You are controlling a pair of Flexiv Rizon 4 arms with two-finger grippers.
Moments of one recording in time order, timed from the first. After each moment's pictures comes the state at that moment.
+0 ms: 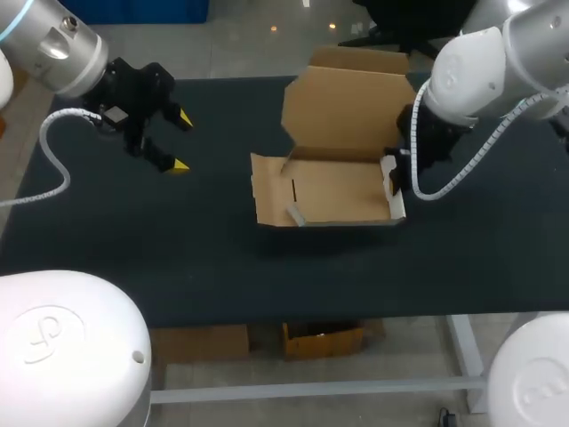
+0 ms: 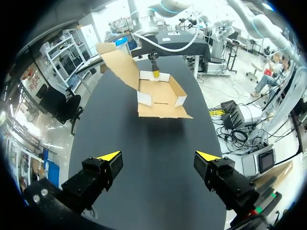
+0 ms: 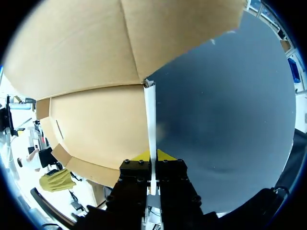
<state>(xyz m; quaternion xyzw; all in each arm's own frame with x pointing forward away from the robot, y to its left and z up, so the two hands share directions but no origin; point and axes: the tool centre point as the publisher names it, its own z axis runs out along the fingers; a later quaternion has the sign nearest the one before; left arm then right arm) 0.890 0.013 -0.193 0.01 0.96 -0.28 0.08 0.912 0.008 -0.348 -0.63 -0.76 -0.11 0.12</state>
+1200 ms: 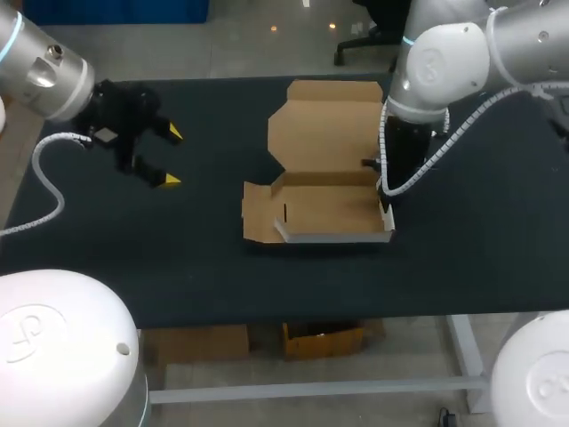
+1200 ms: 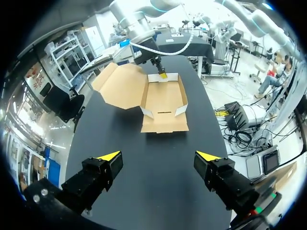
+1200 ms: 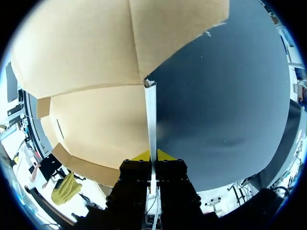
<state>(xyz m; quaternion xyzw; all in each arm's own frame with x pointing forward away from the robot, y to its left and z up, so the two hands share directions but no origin) 0.889 0.033 -0.223 0.00 0.95 -0.30 0.10 0.886 0.024 -0.370 -0.69 -0.71 0.05 0.14</state>
